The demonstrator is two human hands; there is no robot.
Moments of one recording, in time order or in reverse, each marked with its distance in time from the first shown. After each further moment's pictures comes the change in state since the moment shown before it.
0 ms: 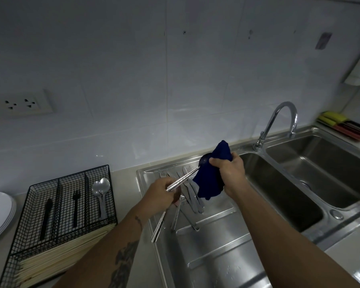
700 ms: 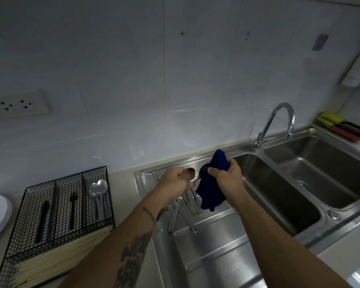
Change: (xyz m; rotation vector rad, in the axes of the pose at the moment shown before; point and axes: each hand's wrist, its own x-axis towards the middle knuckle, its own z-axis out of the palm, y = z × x) left_hand 0.012 0.051 0.012 -0.248 -0.056 -0.105; right_hand 0.003 0.019 -0.014 -0.260 -0.011 -0.028
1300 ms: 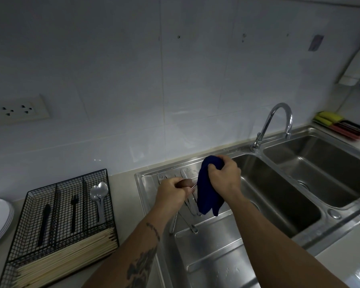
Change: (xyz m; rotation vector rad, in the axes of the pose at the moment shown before) left_hand -0.018 -0.019 0.016 -0.164 0.183 -0.018; right_hand -0.005 -0.012 0.006 -0.358 0.143 -0.222
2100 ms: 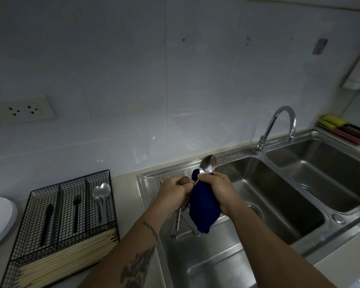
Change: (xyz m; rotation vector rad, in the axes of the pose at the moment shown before) left_hand 0.004 0.011 -0.009 -0.098 -0.098 -0.033; right_hand -0.021 0.001 0.010 0.523 -0.387 0.327
